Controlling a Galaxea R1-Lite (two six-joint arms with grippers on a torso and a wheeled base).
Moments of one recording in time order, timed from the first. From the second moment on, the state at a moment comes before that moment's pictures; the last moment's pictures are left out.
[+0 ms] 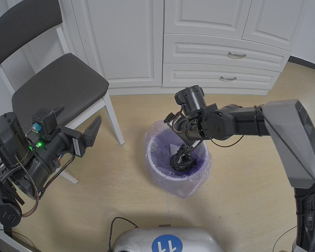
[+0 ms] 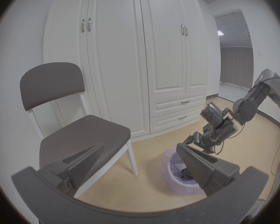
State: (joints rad) left arm -0.53 1.49 -0.44 -1.13 0.30 0.20; right arm 0.61 2.35 -1.87 0.14 -0.24 1.12
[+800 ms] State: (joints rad) left arm -0.53 1.42 -0.43 -1.17 0.30 0.20; right arm 0.52 1.80 -1.00 -0.45 -0.25 0.52
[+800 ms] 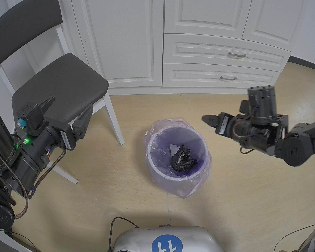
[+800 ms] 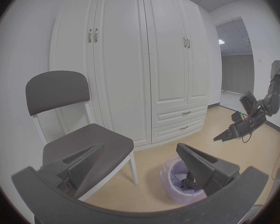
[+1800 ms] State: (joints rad) left arm -0.25 1.35 -0.39 -1.21 0.30 0.30; right arm -0.07 1.50 -0.49 -1.36 0.02 0.10
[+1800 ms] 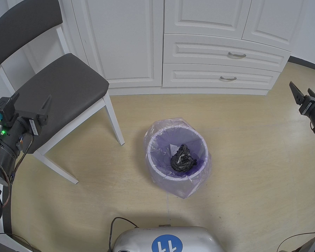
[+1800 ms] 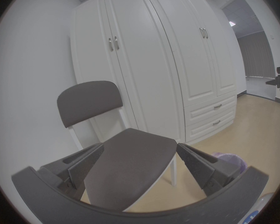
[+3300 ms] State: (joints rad) left arm -0.22 1.08 -0.08 -1.53 0.40 0.36; right arm -0.04 1.38 -0.06 -1.55 -0.07 0.20
